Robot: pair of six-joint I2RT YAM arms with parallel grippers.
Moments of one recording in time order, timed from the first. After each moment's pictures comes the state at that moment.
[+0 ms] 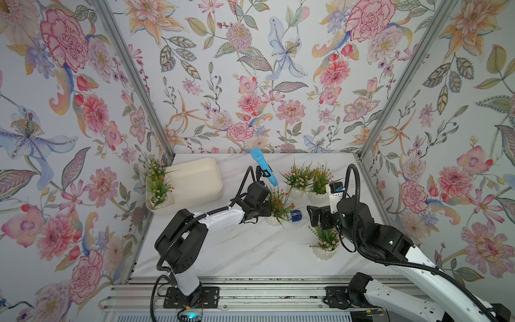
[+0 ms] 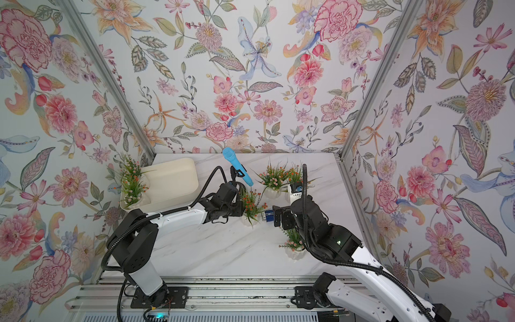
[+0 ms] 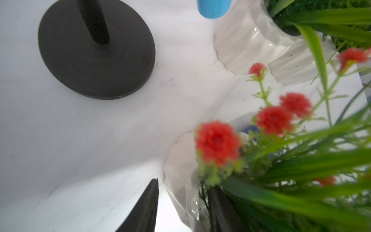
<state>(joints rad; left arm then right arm) -0.73 1.74 1.10 -0.24 -0.02 -0.57 0.81 0.83 0.98 -0.73 0.39 0.36</state>
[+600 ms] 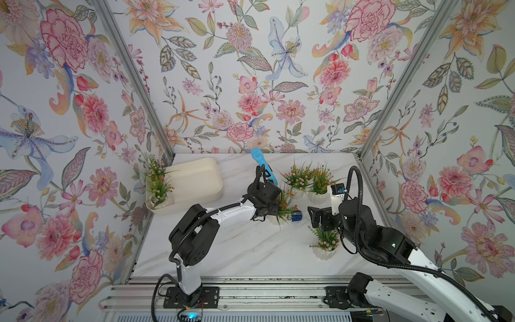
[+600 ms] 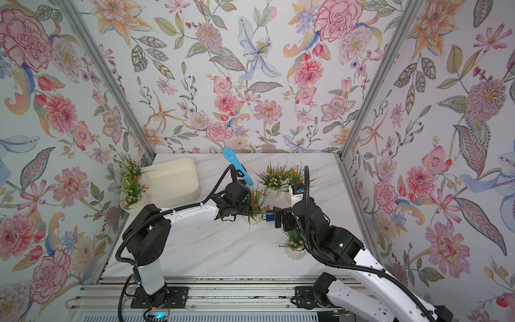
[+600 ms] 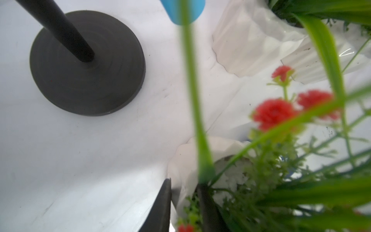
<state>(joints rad) -0.79 1.86 1.26 -0.35 -0.14 -0.53 0.82 0.80 0.96 -0.73 0.40 0.36</state>
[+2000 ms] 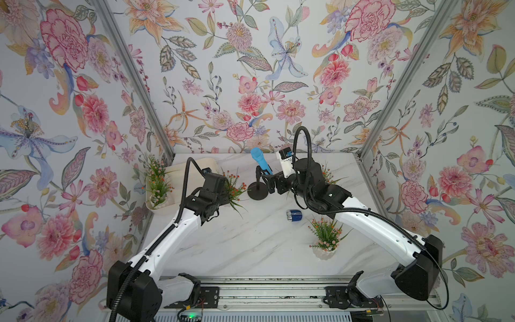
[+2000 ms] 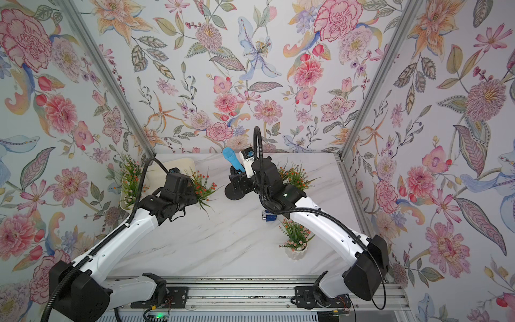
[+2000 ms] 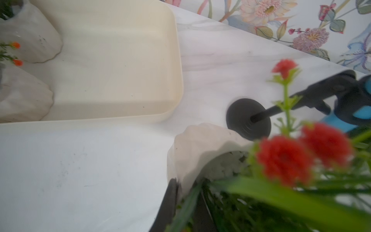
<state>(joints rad) -0.35 1.25 1.04 -0.60 -0.30 -0.55 0.79 1.48 1.40 -0.28 0.11 0.13</state>
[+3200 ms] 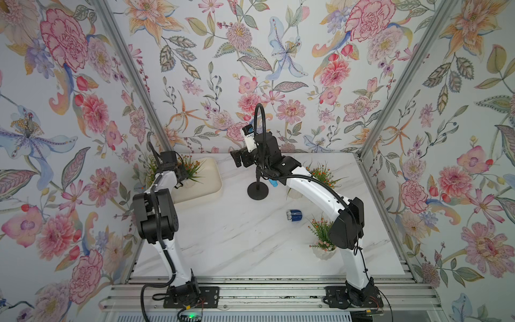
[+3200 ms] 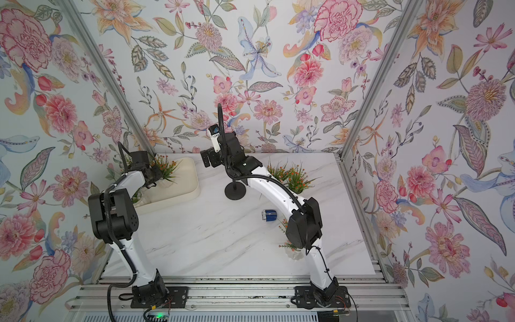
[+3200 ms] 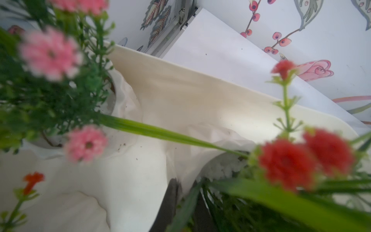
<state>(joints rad) 0.24 2.02 1.54 -0.35 -0.10 -0.35 0.79 2.13 2.15 -0.32 0.07 0.08</state>
